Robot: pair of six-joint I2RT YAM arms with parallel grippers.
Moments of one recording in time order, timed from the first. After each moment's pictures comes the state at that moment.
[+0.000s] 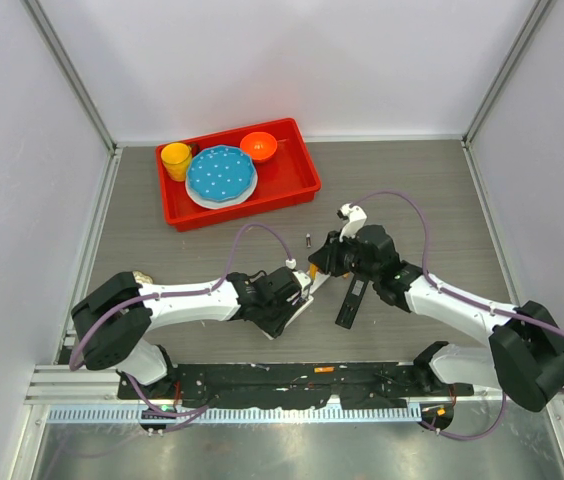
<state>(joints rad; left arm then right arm) -1.08 1.53 0.83 -0.46 -0.03 -0.34 0.62 1.21 0.56 0.22 -0.16 0.43</state>
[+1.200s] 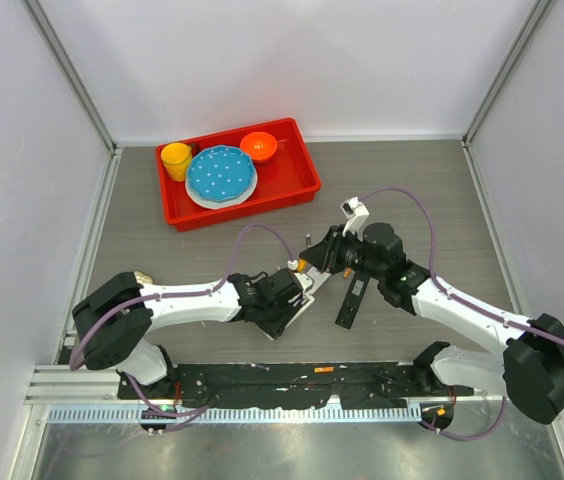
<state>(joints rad) -1.09 1.53 0.83 -0.46 -0.04 -0.33 0.64 1.13 0.58 0.26 -0.27 0.62</state>
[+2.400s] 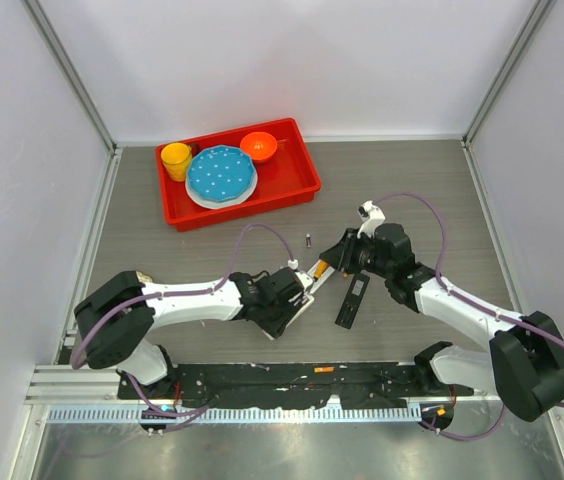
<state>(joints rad) -1.09 1.54 0.85 -0.47 -0.04 -0.34 0.49 1.17 0.51 0.23 -0.29 0.55</state>
